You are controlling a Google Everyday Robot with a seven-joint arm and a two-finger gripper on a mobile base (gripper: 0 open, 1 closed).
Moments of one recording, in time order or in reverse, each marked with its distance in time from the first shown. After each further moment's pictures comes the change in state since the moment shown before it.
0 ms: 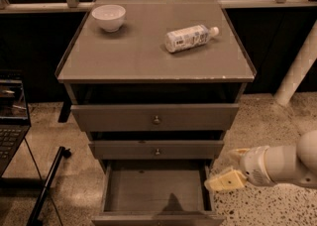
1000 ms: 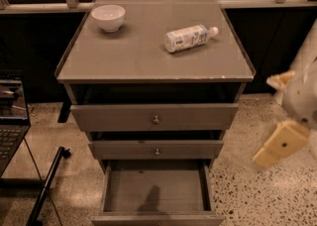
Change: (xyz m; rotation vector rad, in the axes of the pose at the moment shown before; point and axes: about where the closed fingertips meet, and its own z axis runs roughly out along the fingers) arm -0.142 0.060 -0.201 0.193 0.264 -0.445
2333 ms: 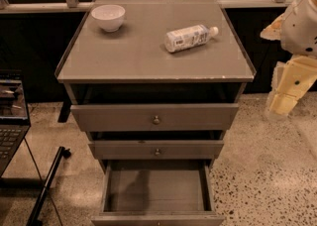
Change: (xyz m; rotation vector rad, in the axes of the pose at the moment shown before) arm -0.035 -0.060 -0.040 -0.034 0.157 -0.218
